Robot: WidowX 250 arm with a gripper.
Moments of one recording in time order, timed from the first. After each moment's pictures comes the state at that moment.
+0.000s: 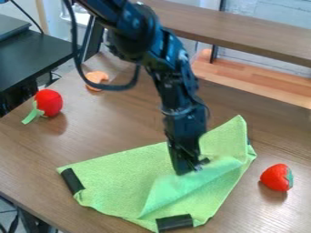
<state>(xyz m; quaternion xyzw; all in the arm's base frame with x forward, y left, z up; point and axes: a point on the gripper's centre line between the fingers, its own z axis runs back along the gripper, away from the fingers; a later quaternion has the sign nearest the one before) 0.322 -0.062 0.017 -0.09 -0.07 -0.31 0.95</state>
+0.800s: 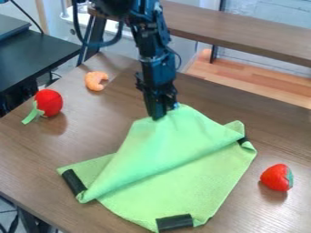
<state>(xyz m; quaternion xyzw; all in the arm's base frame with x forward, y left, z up) 0.385 0.019 0.036 -0.06 -0.05 -0.16 0.98</state>
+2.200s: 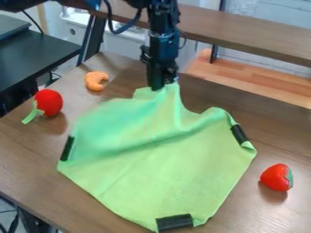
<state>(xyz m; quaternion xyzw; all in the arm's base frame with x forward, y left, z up) 0.453 0.057 0.037 0.02 -0.03 -0.19 0.98</state>
